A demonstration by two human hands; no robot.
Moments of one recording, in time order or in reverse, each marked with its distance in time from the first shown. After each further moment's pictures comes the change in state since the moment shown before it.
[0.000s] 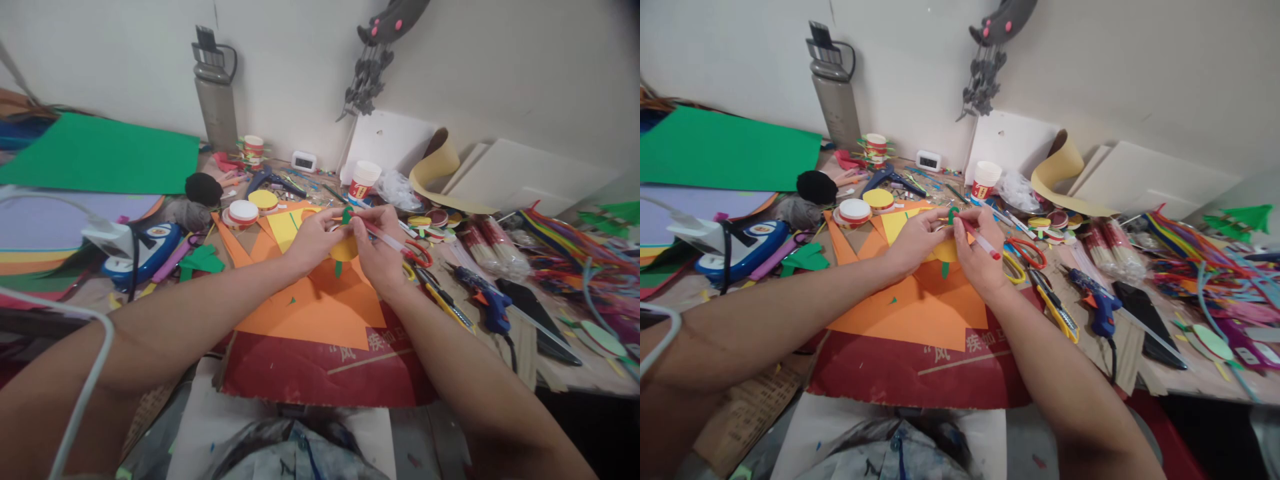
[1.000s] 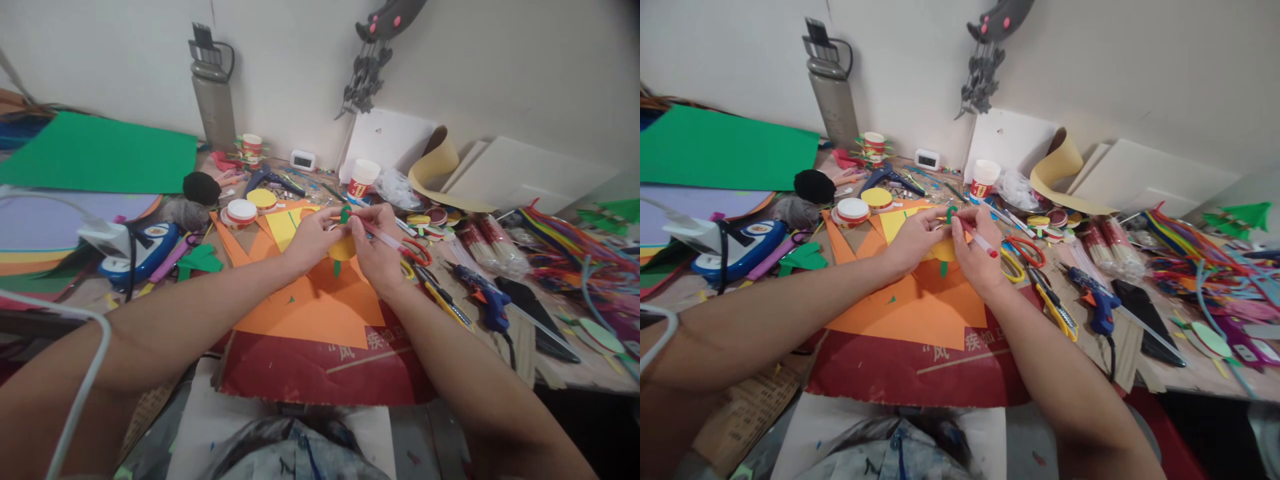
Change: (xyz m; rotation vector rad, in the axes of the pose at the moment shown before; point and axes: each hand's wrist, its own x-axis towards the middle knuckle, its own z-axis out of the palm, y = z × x) left_hand -0.001 0.001 0.001 0.034 0.042 -0.030; right_hand -0.001 -0.001 0.001 -0.002 -0.021 0.058
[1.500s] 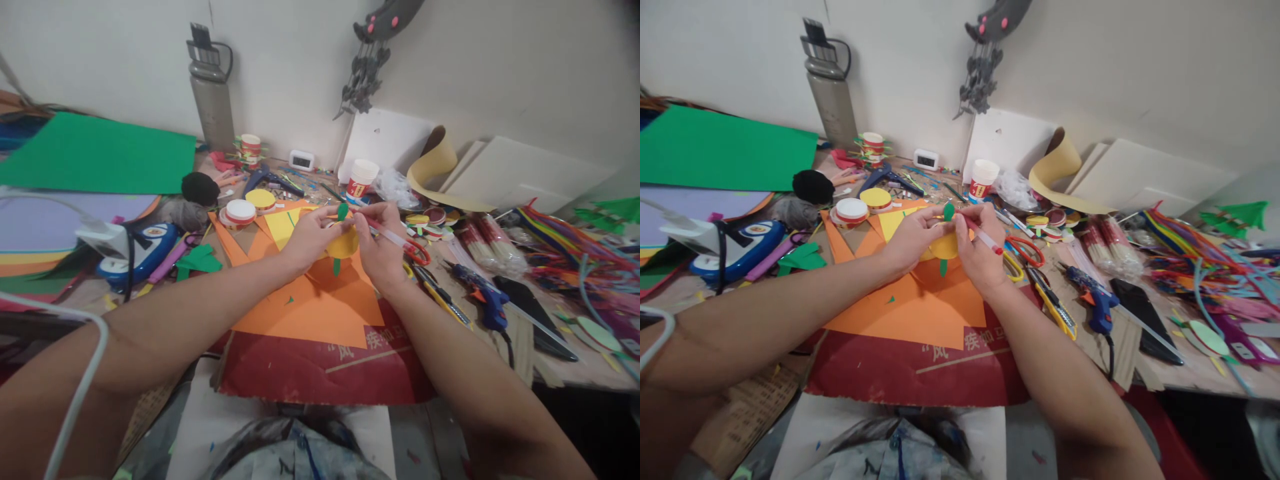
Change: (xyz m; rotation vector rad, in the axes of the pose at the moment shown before) left_hand -0.002 0.005 0.002 -0.078 0.036 -0.081; right_hand 0.003 0.001 -0.003 -0.002 0.055 -0.014
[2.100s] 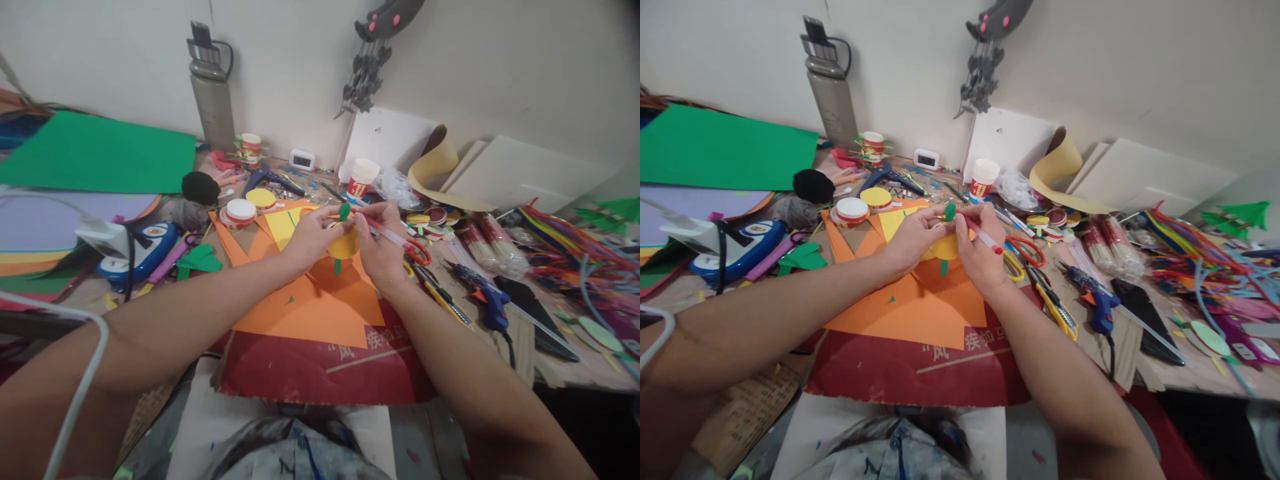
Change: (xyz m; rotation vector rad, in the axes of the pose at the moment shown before) left_hand -0.001 0.002 0.001 0.009 -0.025 0.038; right_hand -0.001 0.002 0.002 0.014 -0.012 0.017
